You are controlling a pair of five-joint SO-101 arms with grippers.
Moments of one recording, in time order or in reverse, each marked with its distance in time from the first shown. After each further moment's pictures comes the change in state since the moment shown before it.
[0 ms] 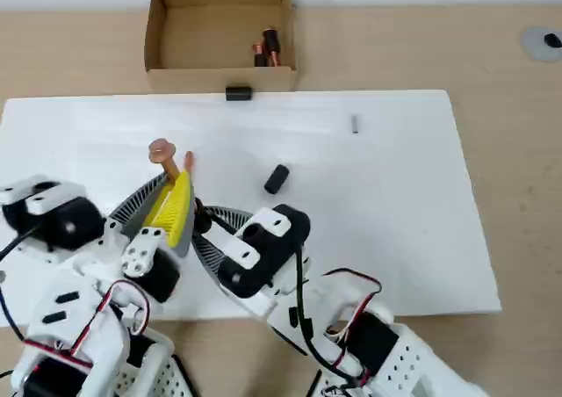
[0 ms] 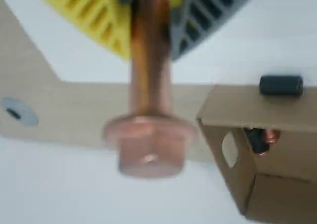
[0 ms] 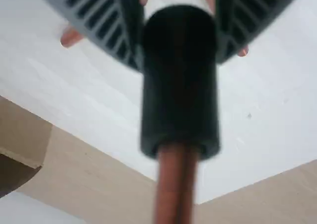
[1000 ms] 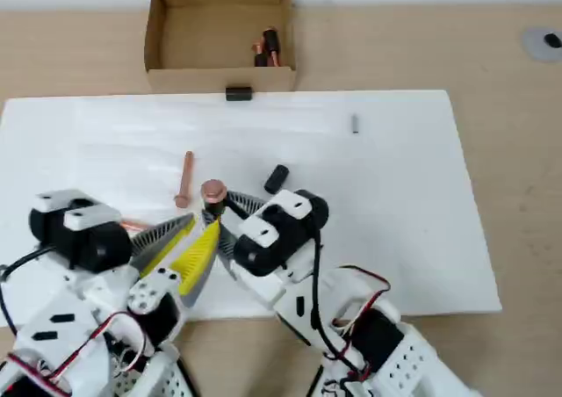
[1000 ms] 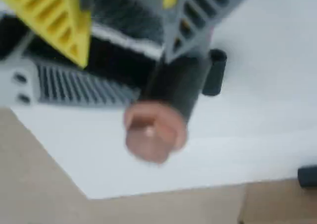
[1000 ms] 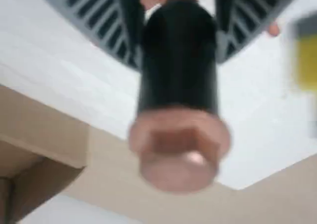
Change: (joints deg) left arm 10.3 2.3 -10.9 20.0 -3.9; right arm 6.3 0.0 -1.7 0.0 -2.8
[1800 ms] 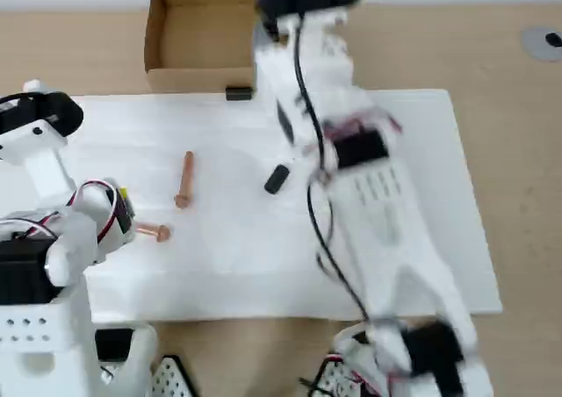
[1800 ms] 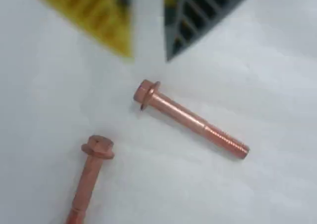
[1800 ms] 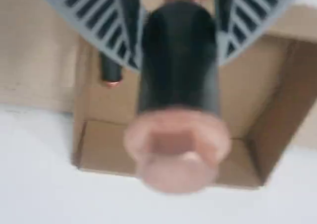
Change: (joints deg) left arm -36.4 48.2 -28.9 21.8 -1.9; right arm 27.3 81.5 -74.0 2.1 -0.3
